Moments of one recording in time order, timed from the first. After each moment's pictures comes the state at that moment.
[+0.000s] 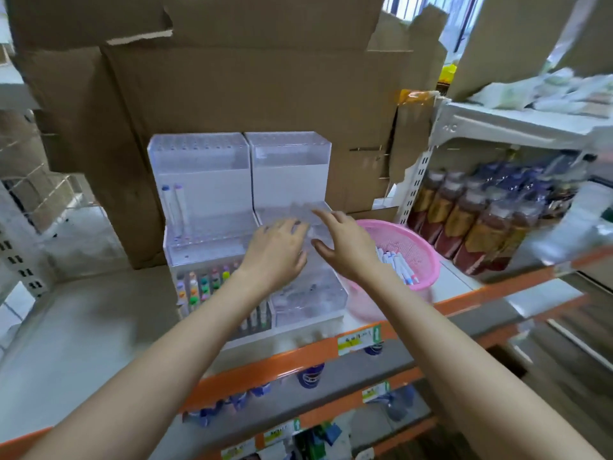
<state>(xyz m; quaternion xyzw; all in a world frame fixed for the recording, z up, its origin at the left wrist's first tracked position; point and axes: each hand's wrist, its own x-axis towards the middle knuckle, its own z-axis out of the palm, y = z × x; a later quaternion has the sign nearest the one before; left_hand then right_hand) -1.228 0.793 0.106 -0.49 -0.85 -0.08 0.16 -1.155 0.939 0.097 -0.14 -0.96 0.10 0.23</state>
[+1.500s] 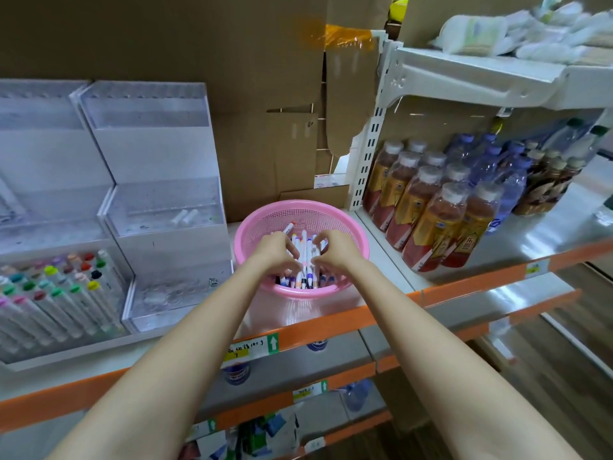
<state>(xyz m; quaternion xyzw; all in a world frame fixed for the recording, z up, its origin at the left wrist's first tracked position) -1.196 1.011 0.021 -0.29 -0.89 -0.29 -0.22 -1.114 1.139 0.019 -0.24 -0.92 0.31 0.03</state>
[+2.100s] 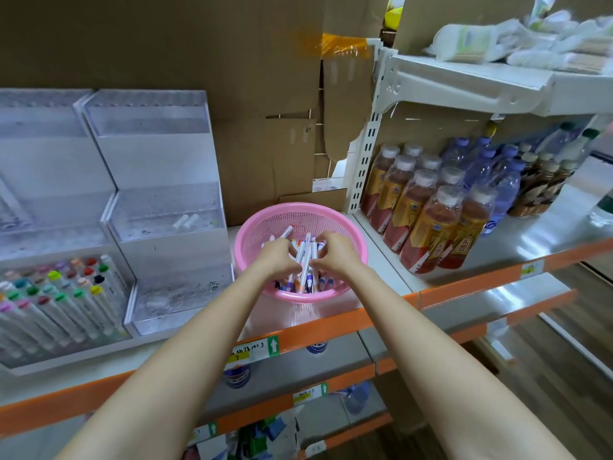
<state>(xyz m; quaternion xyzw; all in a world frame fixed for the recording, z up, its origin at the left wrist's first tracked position) -1.191 1.015 0.016 -0.32 -0.89 -0.27 -0.18 -1.111 1.138 0.016 -0.24 -0.91 0.32 0.06</state>
